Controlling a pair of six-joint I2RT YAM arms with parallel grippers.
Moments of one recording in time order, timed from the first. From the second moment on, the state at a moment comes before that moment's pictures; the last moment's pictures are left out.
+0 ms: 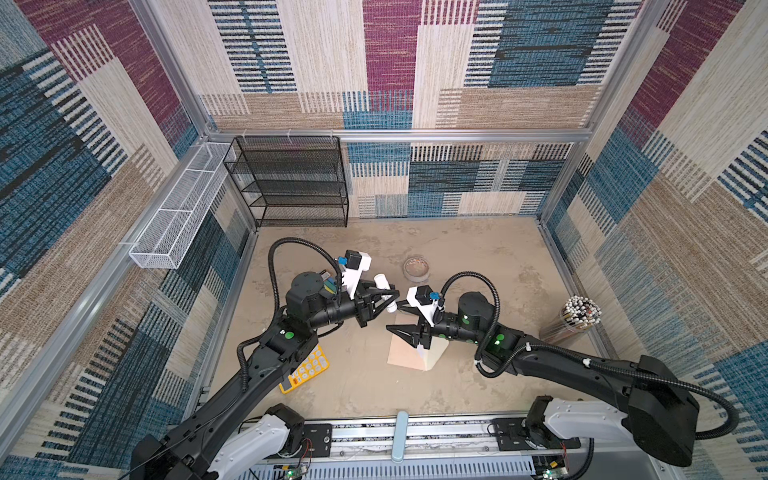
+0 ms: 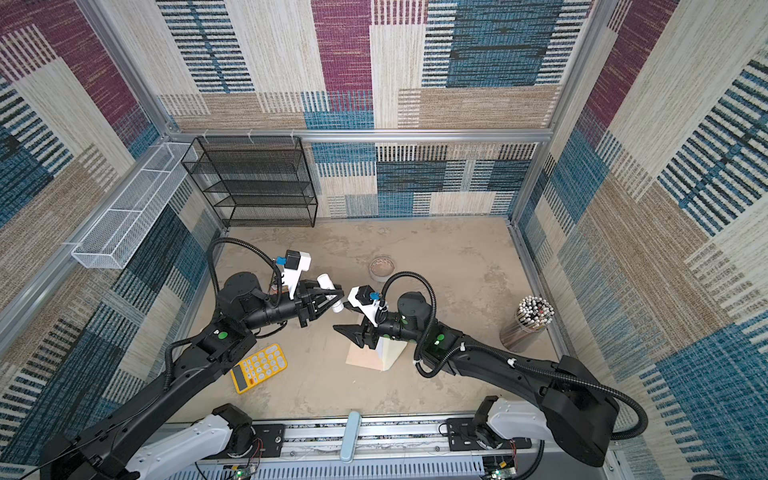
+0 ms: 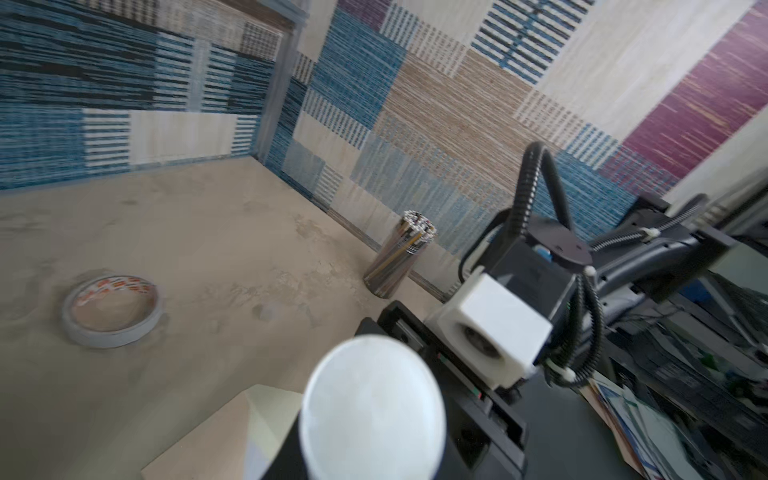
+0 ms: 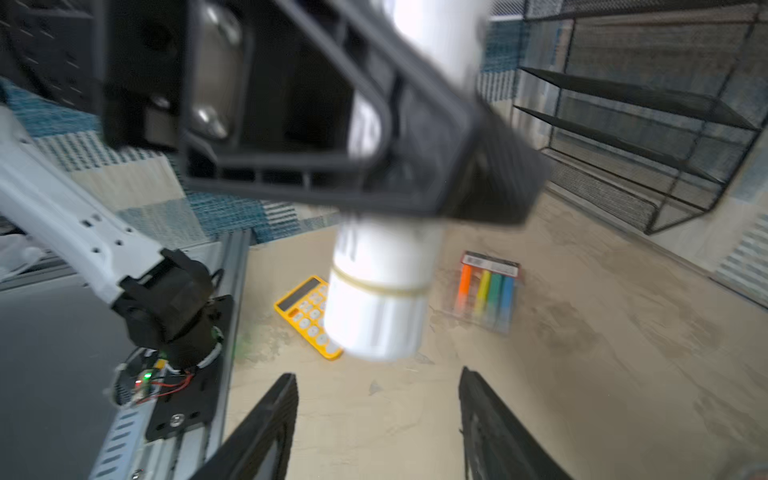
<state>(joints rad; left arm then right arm) -0.52 0.96 0.77 0.09 0.56 -0.39 0.87 1.25 0.63 0.47 -0.34 0.01</state>
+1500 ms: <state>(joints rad) -0.67 1.07 0.84 0.01 -0.02 -0.38 1.02 1.54 0.77 0.78 0.30 -0.10</state>
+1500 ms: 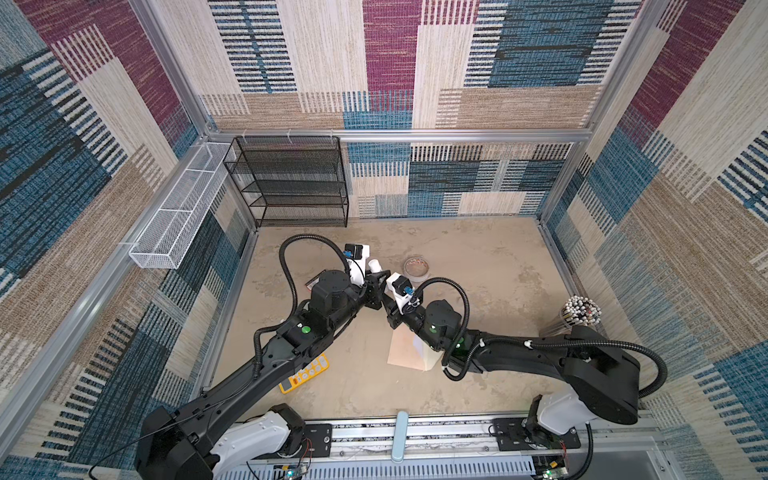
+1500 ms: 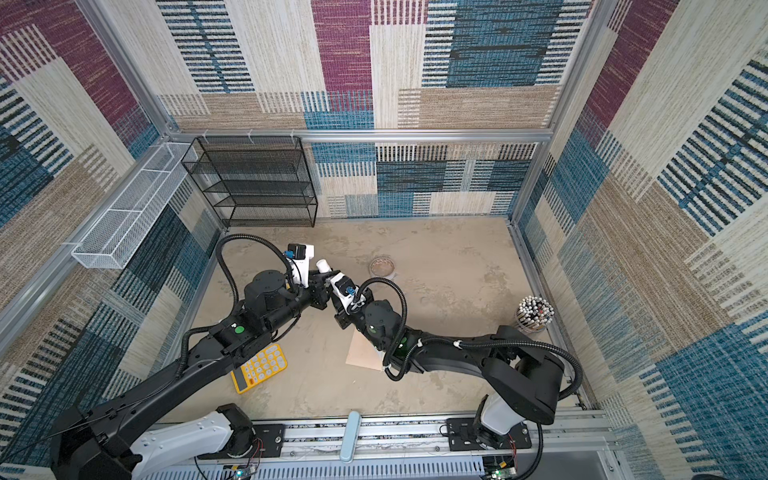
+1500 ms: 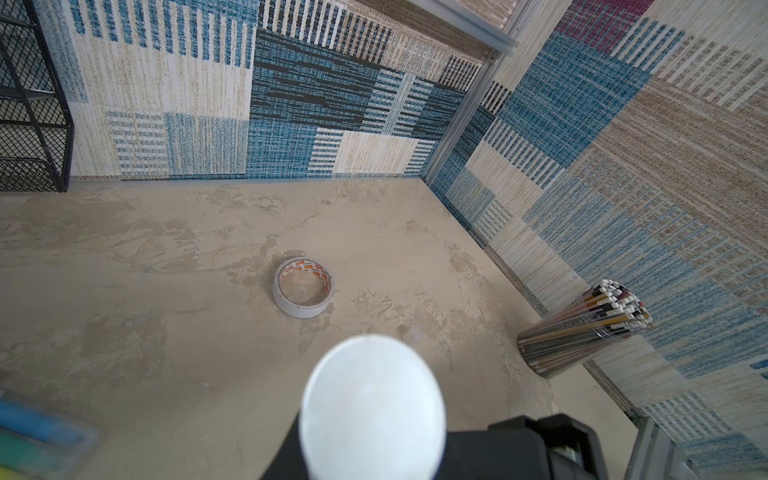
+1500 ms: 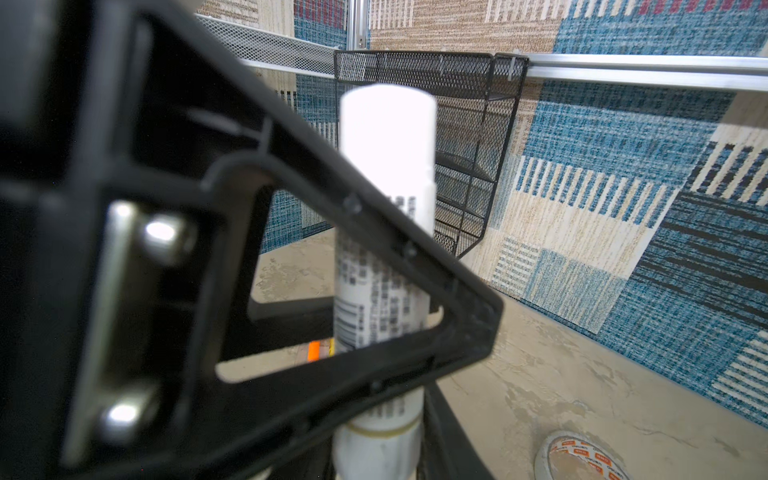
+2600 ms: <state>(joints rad) -0.57 1.04 0.77 0.21 0.82 -0.40 0.89 1.07 0.64 0.39 -0.40 0.12</state>
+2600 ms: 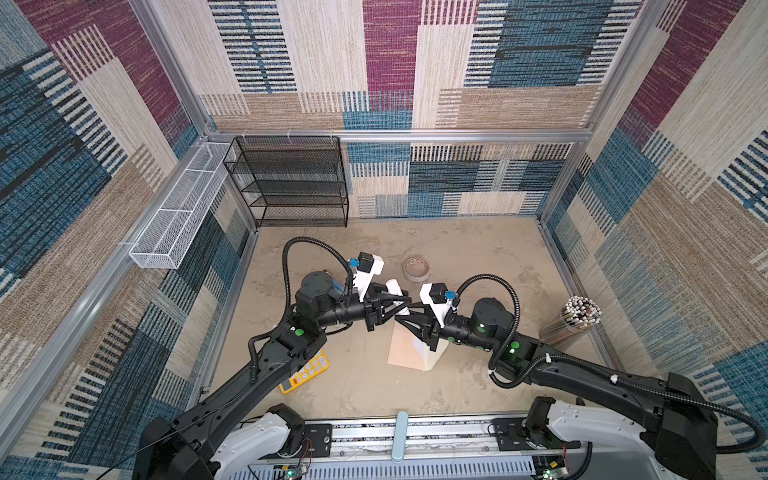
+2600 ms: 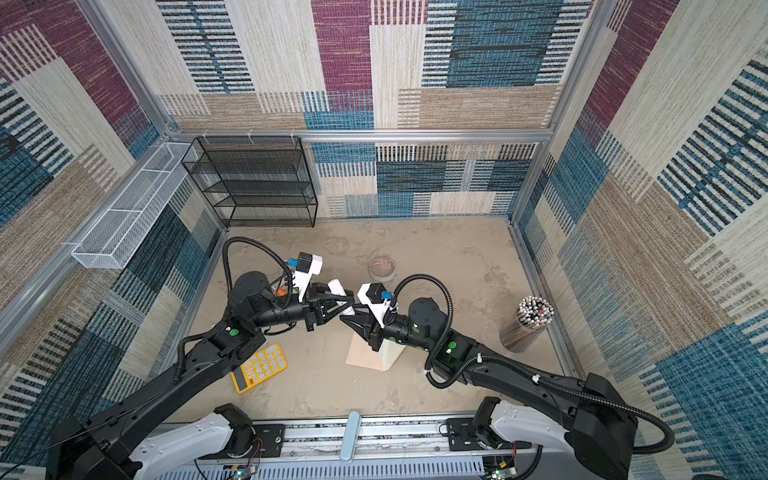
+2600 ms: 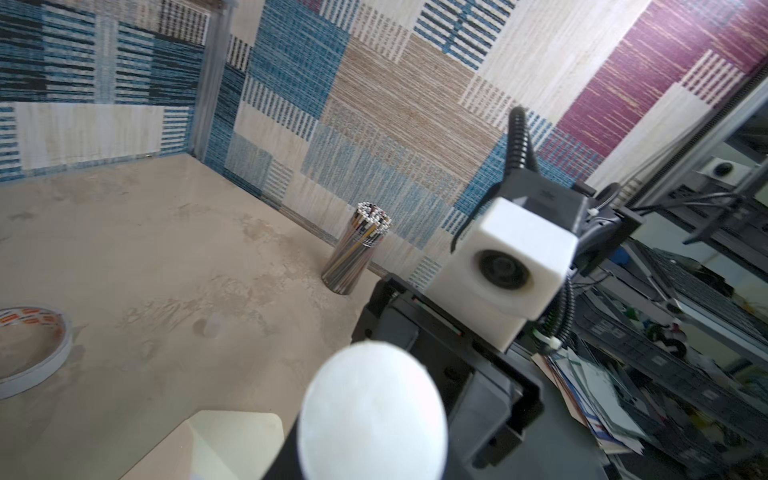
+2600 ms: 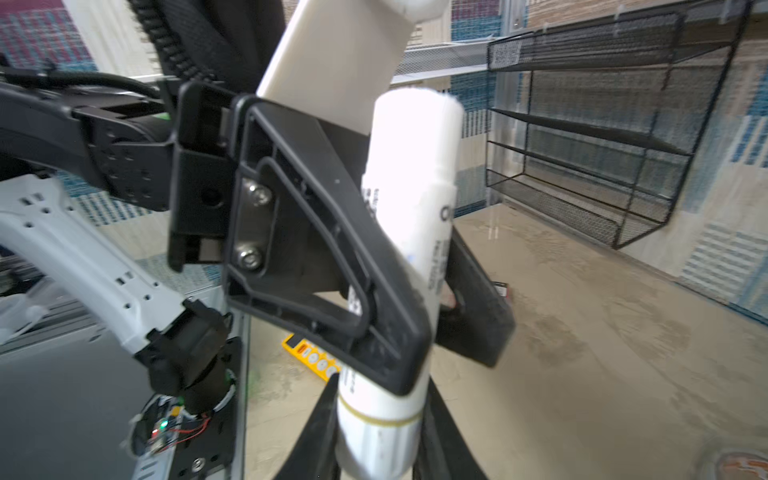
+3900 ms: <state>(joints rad) -0.52 1.25 0.83 0.21 0.53 -0.89 0.92 1.19 0.32 1.08 0.03 -0.10</state>
